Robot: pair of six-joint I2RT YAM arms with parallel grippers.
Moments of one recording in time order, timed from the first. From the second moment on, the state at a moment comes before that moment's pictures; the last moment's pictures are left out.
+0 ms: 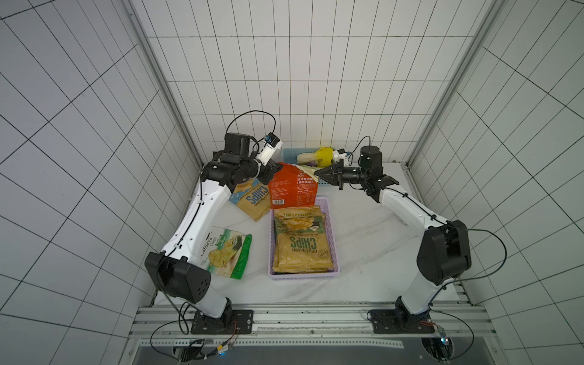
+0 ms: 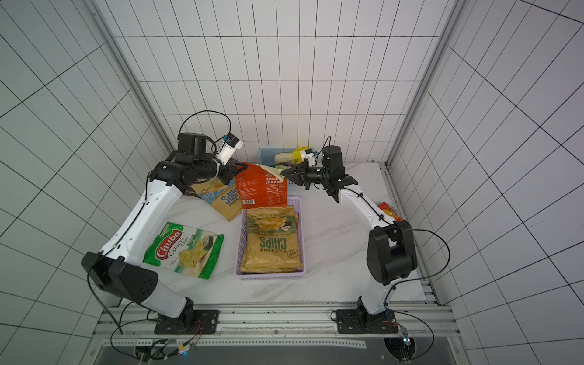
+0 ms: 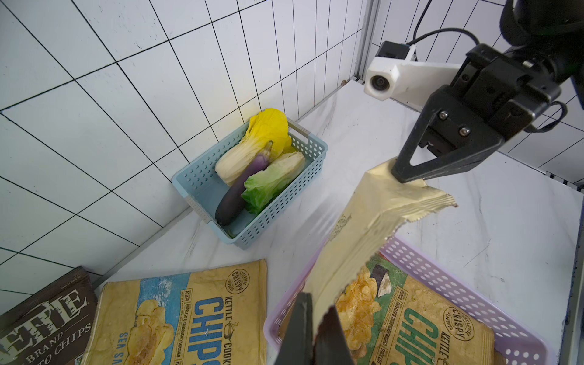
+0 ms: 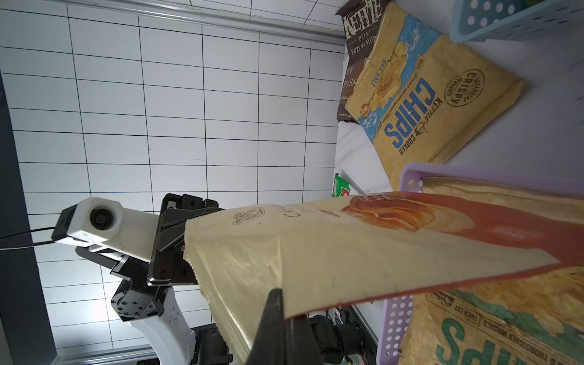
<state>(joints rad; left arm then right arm) -0.26 1.58 1.76 -0.78 0.49 0.32 0.41 1.72 1.44 0.02 -0.99 1.19</state>
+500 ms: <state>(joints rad) -0.27 1.63 1.75 -0.77 0.49 0.32 0.39 1.72 1.39 0.04 -0.99 1.20</state>
